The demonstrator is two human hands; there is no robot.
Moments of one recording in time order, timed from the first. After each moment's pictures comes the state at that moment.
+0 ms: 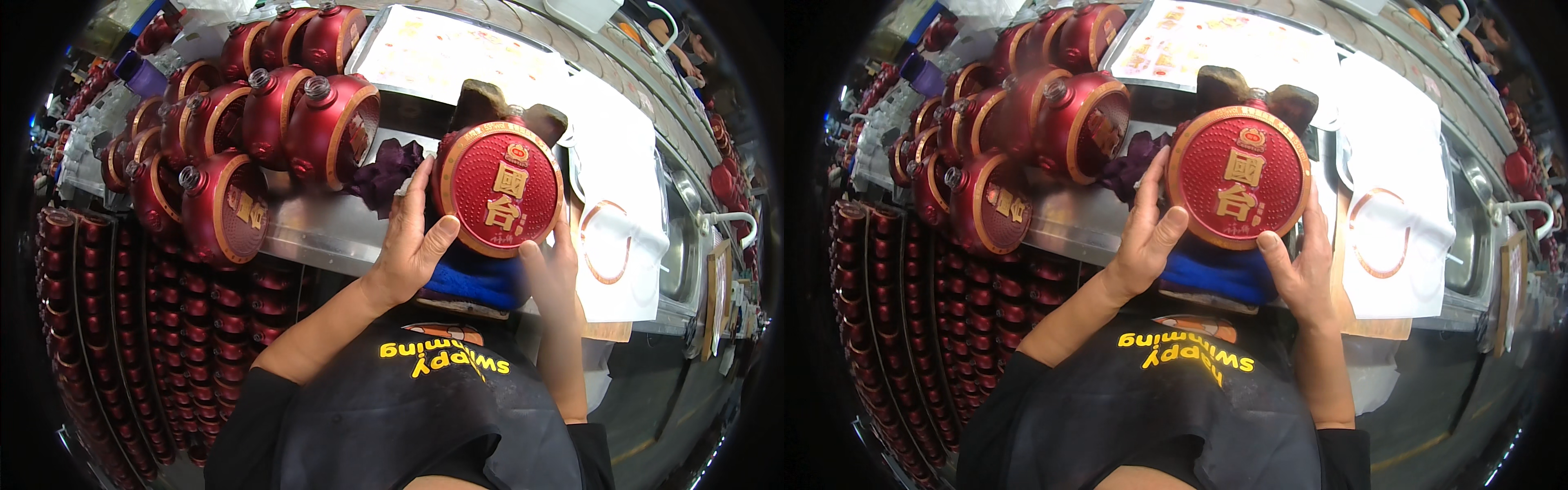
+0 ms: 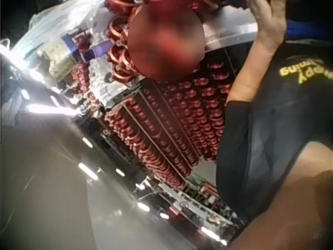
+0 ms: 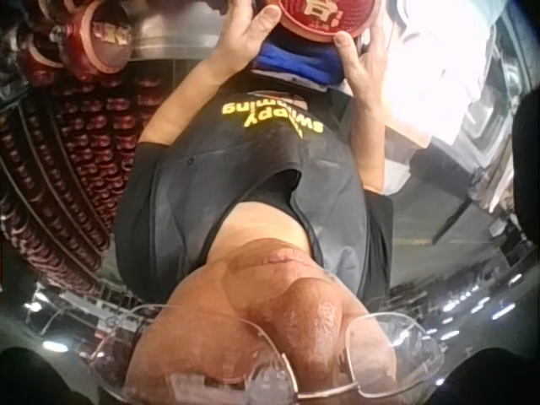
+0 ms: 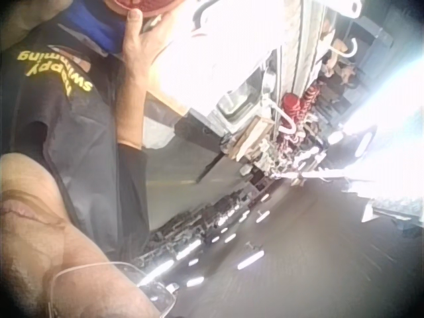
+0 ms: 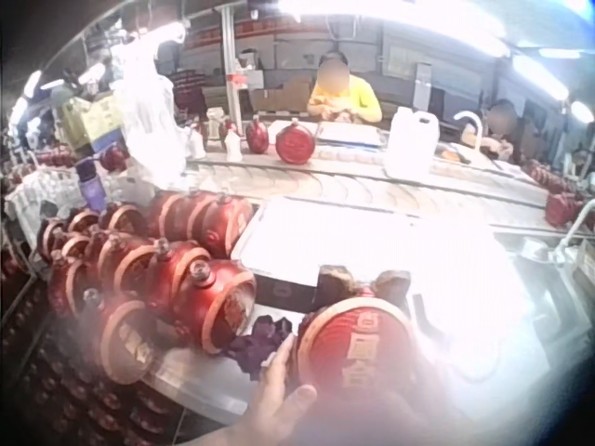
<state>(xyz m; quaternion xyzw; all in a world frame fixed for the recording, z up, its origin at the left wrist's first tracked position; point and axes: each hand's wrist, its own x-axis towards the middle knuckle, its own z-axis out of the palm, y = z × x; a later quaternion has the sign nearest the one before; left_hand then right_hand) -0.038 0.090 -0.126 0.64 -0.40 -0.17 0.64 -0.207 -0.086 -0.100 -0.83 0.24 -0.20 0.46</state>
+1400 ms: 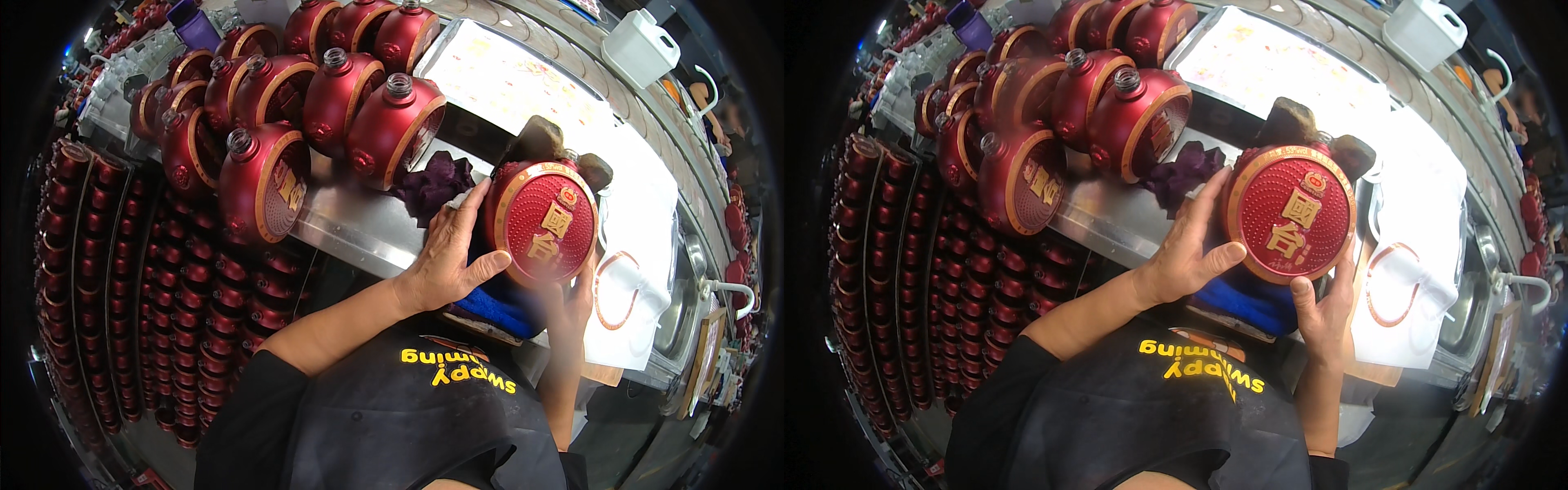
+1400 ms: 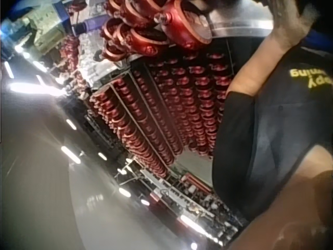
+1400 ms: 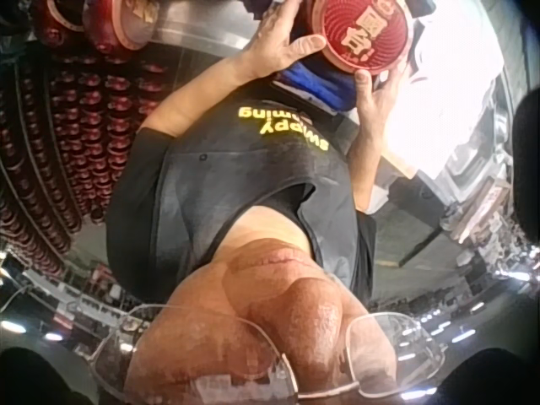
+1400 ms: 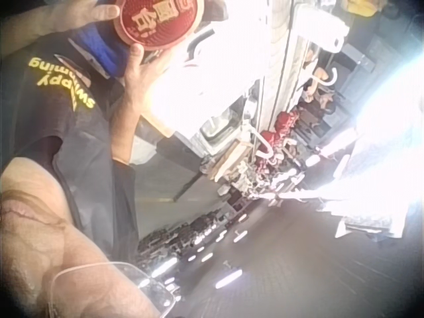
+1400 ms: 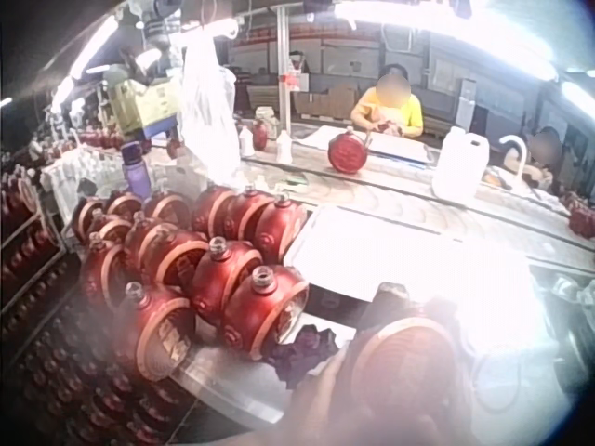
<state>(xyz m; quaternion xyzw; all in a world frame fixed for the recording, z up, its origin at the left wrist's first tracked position) -0.035 0.092 -0.124 0.68 -0.43 -0.12 0.58 -0.201 -0.078 -0.094 -0.83 0.23 -0.23 0.45</state>
